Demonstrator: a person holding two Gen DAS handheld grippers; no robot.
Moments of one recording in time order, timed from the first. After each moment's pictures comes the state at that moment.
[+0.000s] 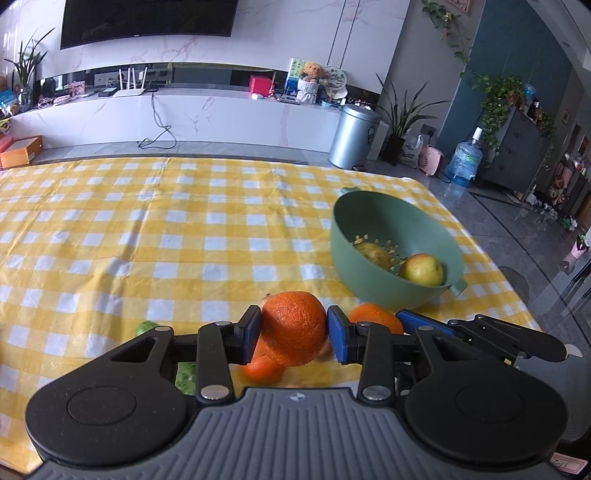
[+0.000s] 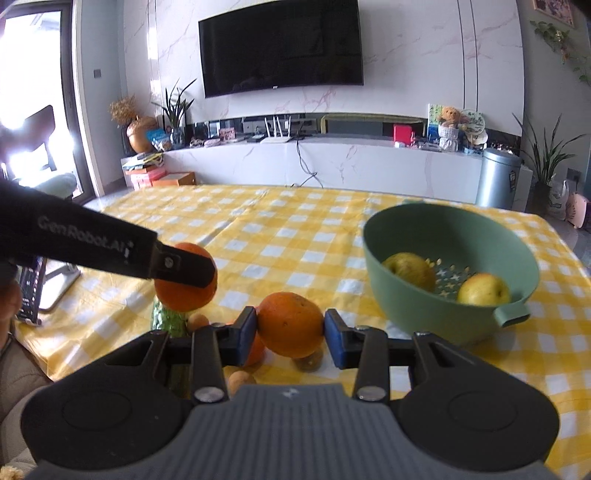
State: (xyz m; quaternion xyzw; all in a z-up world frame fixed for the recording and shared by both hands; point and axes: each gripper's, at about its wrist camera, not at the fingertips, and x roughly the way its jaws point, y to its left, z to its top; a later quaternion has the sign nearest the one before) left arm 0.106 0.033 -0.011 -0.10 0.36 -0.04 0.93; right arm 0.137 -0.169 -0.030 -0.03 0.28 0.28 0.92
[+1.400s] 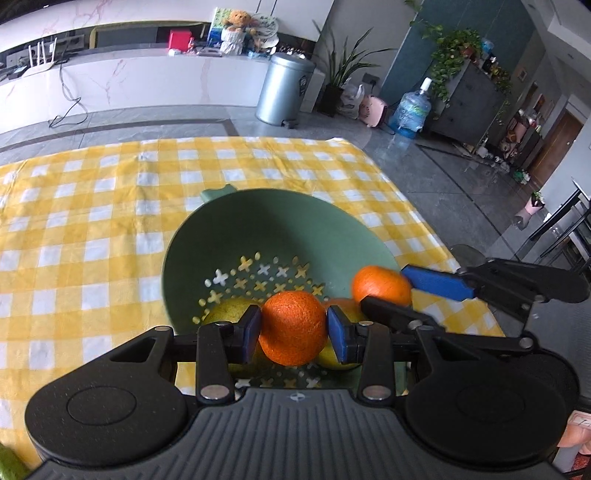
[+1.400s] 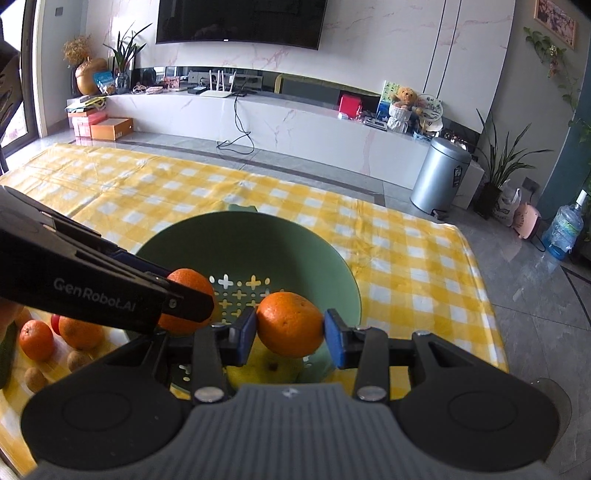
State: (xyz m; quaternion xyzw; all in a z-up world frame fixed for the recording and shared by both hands) left arm 0.263 -0.062 -0.043 -0.09 0.43 -0.15 0.89; right arm 0.291 -0.257 -0.020 -0.14 0.35 0.20 0.91
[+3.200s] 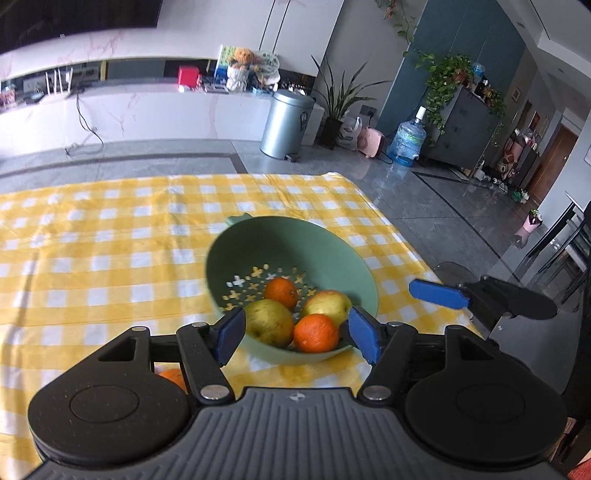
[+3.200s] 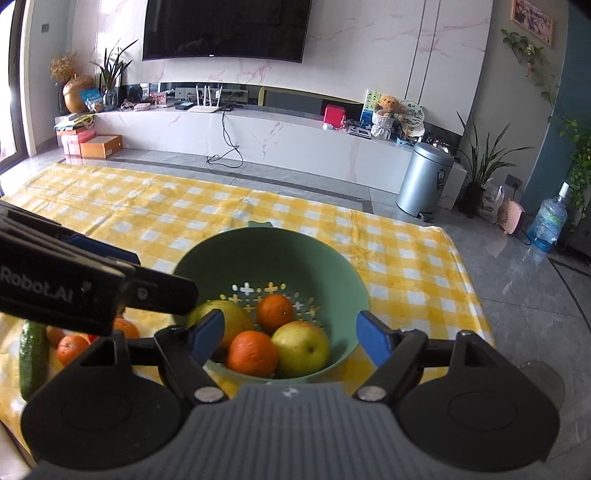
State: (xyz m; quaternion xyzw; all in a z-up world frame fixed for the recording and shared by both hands) left arm 0.183 -0.039 0.015 -0.08 0.38 -0.13 0.91; right arm 0.228 -0.239 0.014 -0.10 0.33 0.17 0.92
